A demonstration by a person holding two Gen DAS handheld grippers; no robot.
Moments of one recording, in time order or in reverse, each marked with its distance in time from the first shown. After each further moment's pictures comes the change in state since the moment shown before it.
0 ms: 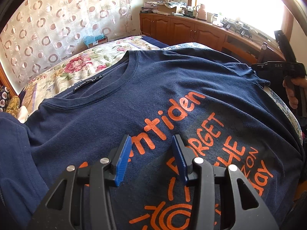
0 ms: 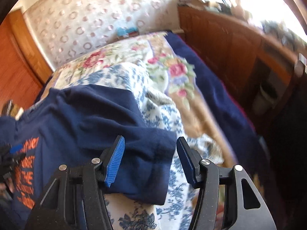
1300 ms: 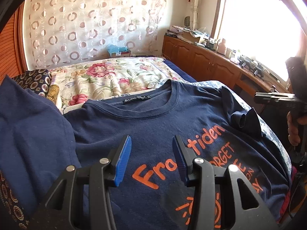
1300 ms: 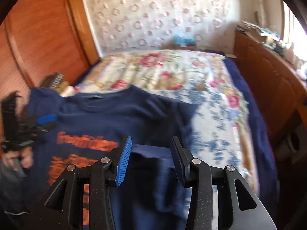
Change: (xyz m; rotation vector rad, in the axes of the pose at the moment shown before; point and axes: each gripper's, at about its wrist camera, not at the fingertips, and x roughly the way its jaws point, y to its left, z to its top) left arm -0.061 0.074 -0.014 -0.222 -0.184 0.025; right arm -0.025 0.176 0.007 -0.371 -0.052 0.154
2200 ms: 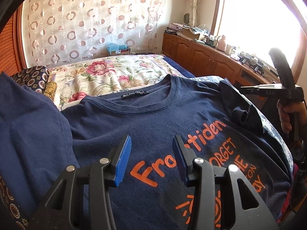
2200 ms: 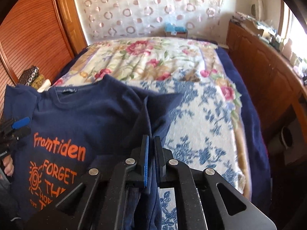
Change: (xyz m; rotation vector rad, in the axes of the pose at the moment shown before) left arm 0.010 -0.007 -0.007 0.008 0.018 0.005; right arm 0.042 -0.018 0.016 -0.004 0.070 -0.049
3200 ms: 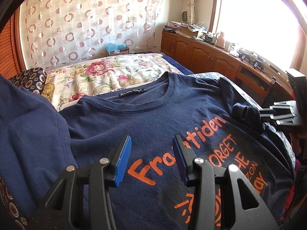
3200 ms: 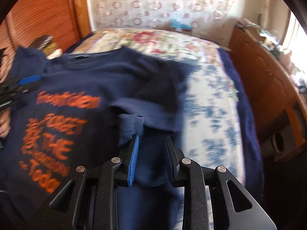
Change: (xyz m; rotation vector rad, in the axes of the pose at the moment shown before) left arm -0.002 0.000 -0.003 0.026 0.010 0.008; right arm -0.020 0.033 -0.073 -0.115 0.057 -0.015
